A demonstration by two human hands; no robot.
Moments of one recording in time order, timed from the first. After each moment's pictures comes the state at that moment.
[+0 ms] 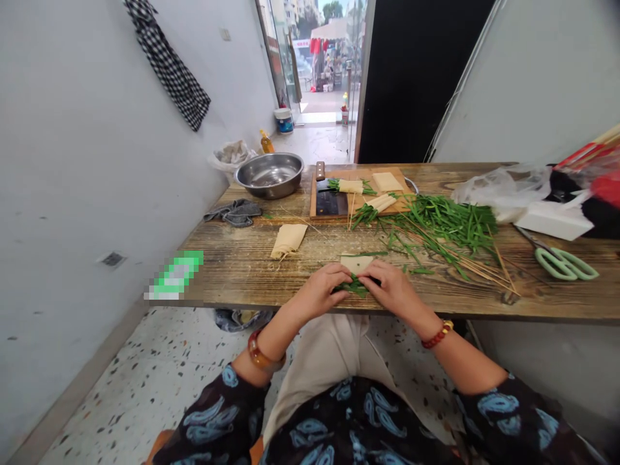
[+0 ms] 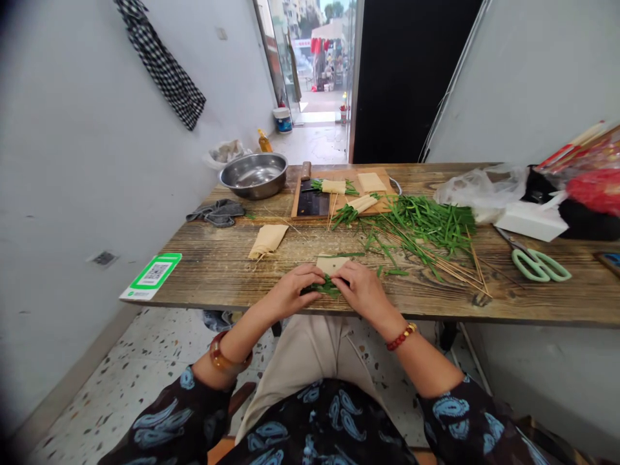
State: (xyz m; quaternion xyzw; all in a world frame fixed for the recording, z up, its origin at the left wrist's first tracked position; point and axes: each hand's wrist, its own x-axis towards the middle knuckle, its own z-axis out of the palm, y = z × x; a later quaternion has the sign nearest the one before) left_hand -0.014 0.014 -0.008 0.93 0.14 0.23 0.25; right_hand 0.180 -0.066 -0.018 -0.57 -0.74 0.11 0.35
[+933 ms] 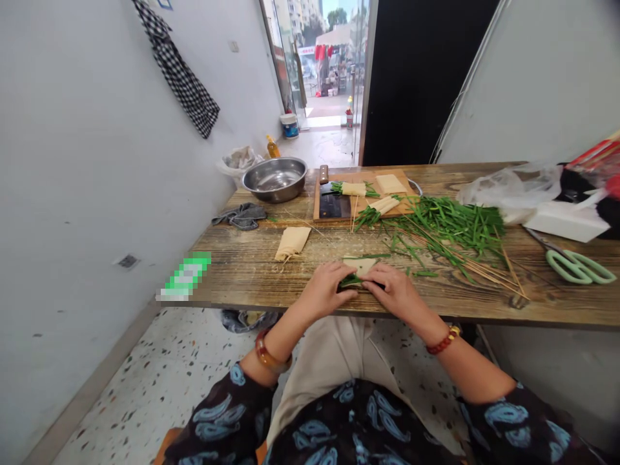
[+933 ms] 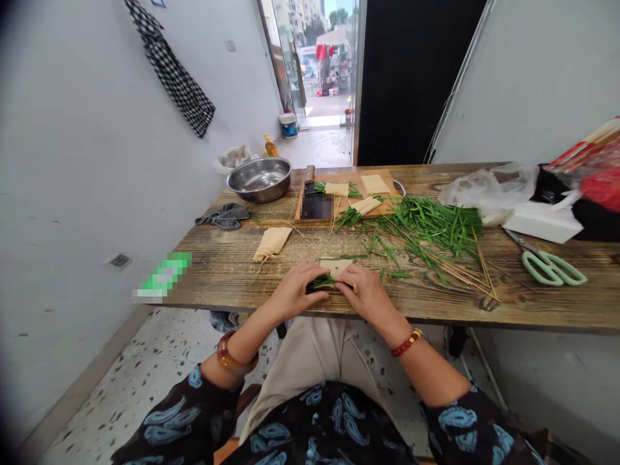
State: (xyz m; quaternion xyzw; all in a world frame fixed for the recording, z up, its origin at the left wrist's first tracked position) left_hand -0.008 0.009 0.002 0.91 0.26 0.23 0.22; right_hand 0.183 -0.068 -0.018 -0.53 -0.74 0.14 0.39
